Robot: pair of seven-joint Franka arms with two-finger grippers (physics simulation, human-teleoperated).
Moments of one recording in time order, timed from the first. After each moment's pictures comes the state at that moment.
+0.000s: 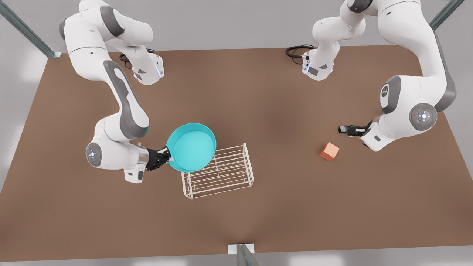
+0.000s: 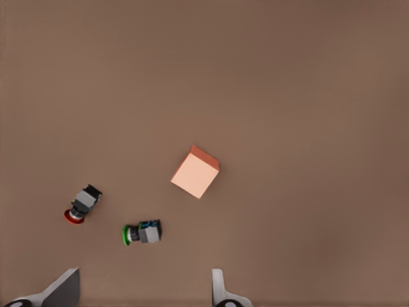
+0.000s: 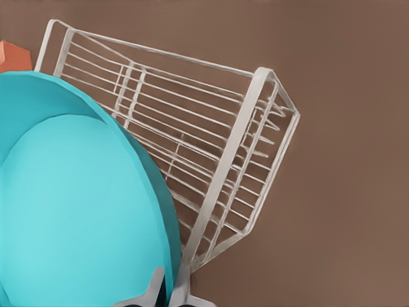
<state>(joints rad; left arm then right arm) 0.13 0.27 -0.23 -1.52 0.09 1.52 -0.05 -0.02 0.51 0.30 -1.50 0.36 1.89 -0.44</state>
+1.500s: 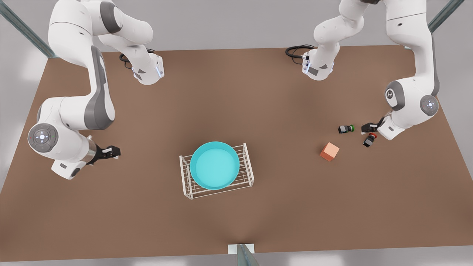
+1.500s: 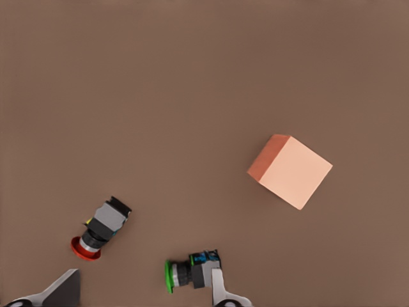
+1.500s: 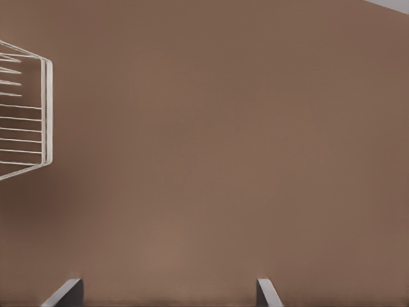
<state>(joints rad) 0.40 0.16 -0.15 -2.16 0.00 2.21 0.32 0.06 0.40 0.01 -1.33 -0.07 1.59 -0.19</state>
